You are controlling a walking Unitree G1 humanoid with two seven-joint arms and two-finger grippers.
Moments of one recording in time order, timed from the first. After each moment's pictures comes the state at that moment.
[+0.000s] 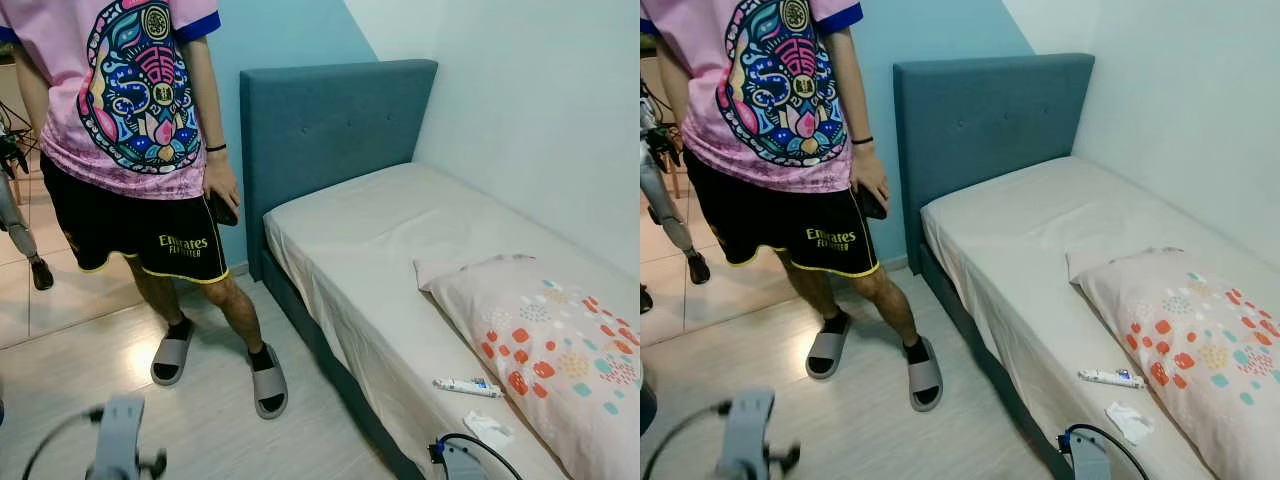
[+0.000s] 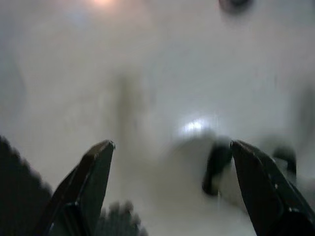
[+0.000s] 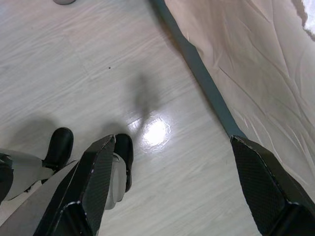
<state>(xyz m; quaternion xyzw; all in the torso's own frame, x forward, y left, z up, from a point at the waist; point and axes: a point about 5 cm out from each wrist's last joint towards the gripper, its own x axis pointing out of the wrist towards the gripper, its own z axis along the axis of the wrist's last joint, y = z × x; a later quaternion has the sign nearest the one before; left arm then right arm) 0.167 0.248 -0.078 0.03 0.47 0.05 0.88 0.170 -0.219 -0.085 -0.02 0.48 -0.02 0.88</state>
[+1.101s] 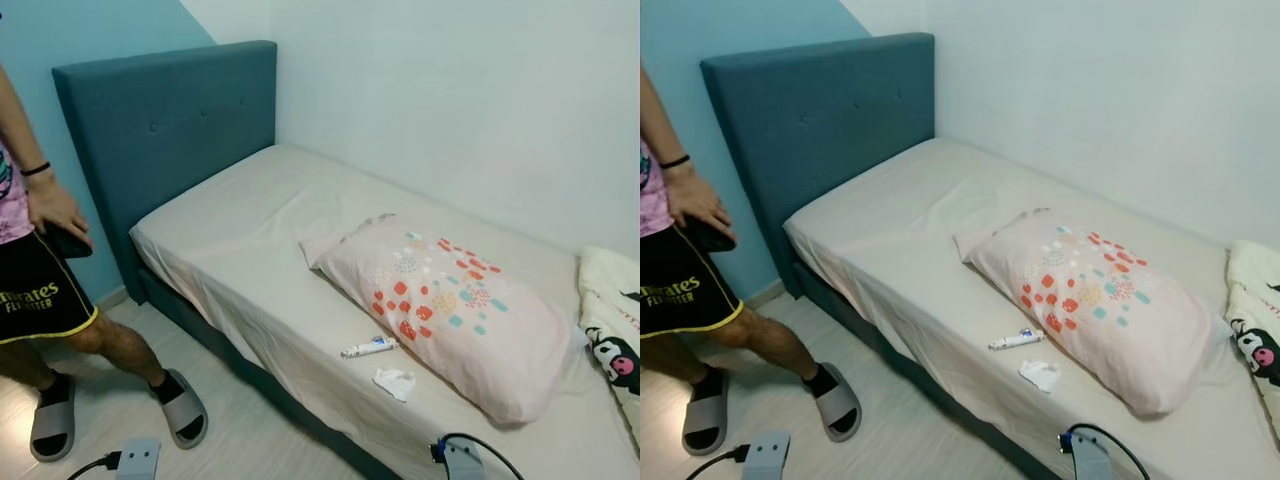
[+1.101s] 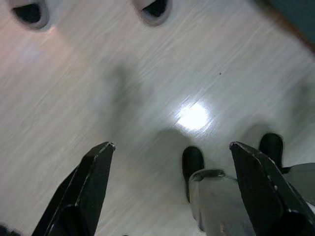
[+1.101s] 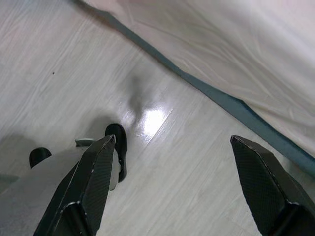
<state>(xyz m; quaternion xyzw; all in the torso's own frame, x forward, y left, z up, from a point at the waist) 0.166 0.229 -0.084 0.01 0.46 0.08 0.88 0.170 -0.222 -0.084 -0.02 0.48 -0.03 0.88</state>
